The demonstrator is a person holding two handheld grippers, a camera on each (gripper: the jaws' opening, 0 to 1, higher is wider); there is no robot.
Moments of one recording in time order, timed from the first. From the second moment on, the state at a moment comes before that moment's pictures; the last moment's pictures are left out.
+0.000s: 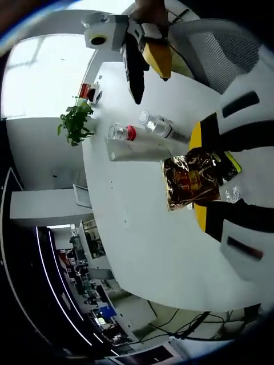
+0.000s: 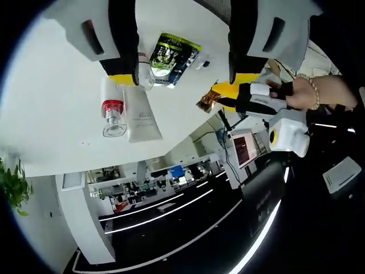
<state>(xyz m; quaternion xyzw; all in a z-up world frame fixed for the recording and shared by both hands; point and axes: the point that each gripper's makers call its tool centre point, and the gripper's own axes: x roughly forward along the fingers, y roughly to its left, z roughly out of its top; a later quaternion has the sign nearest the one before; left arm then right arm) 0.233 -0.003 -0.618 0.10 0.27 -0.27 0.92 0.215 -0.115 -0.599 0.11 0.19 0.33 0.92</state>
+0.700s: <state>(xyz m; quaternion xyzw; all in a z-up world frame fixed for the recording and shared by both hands) 0.205 -0.016 -0.600 0.13 0.24 -0.29 0.92 0.224 -0.059 -0.600 0.22 0.23 0.38 0.87</state>
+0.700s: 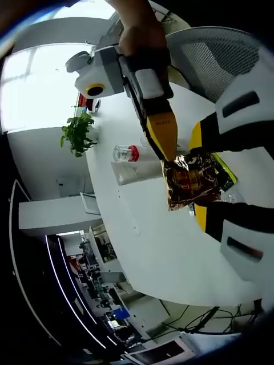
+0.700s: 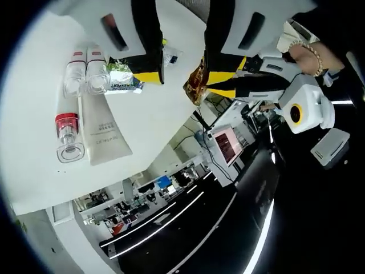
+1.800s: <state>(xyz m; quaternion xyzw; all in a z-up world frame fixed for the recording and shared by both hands) 0.204 -0.012 -0.605 -0.07 0.27 -0.32 0.91 0.224 -0.064 -0.586 0.31 0.23 0.39 0.83</state>
